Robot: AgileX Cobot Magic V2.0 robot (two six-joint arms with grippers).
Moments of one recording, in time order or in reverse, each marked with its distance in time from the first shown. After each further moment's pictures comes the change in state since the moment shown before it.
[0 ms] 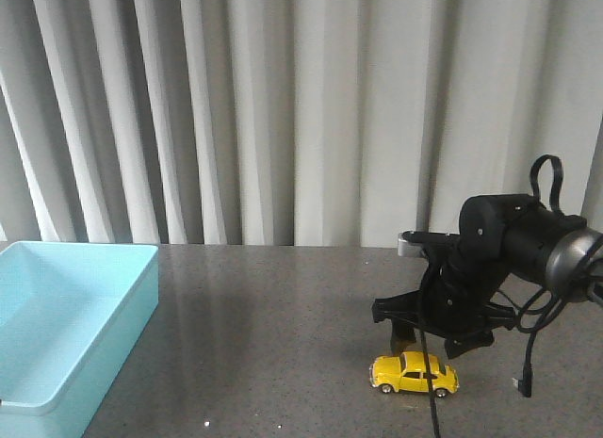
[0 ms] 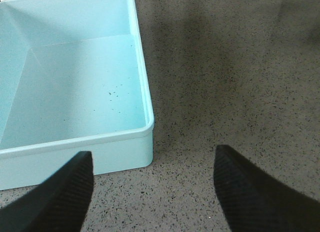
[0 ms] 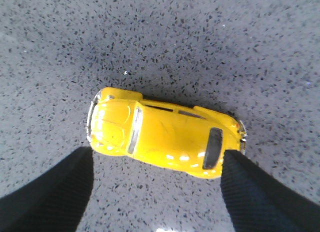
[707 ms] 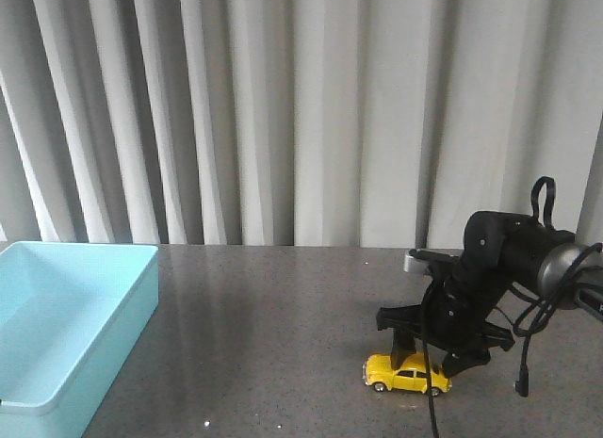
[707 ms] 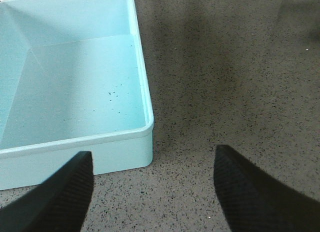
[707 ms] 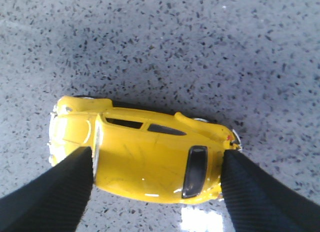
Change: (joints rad) left arm 0.000 0.000 0.000 0.000 0.000 0.000; right arm -0.053 0.102 -0.043 0.107 0.024 -0.026
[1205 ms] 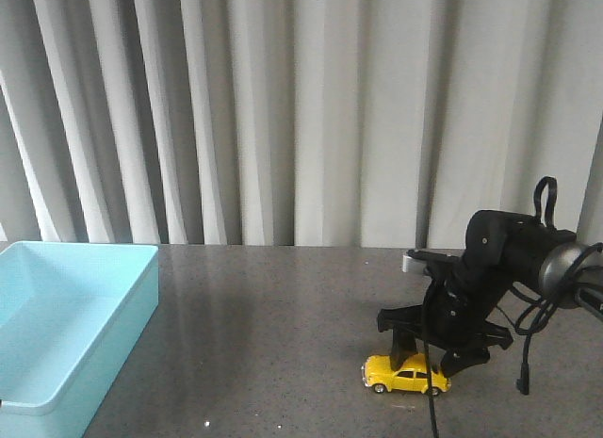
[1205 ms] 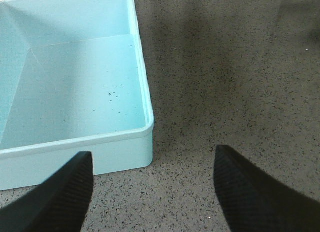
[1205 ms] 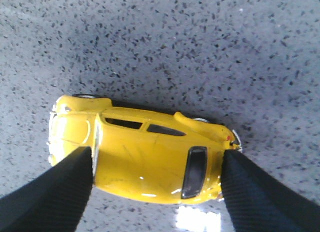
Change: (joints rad) left arm 0.000 0.000 0.000 0.000 0.000 0.000; right arm -0.021 0.011 -0.011 0.020 0.018 -0.068
